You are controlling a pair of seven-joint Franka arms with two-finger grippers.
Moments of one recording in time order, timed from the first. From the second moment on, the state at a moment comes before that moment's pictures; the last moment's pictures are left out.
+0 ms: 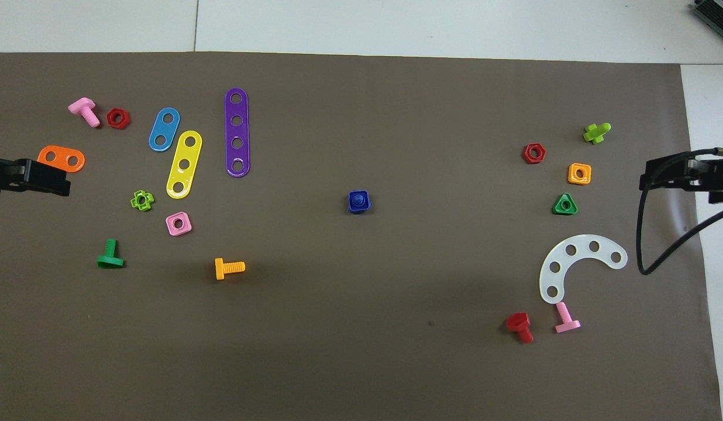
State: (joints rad) left arm -0.14 0.00 0.13 -1.61 0.02 1.62 0.08; right arm -0.03 -0.05 0.01 -1.61 -0.02 1.62 0.19
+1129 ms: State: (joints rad) left arm -0.01 0.02 0.01 -1.49 0.02 1.52 0.08; right arm -0.02 -0.05 0.02 -1.61 -0.02 1.61 0.19
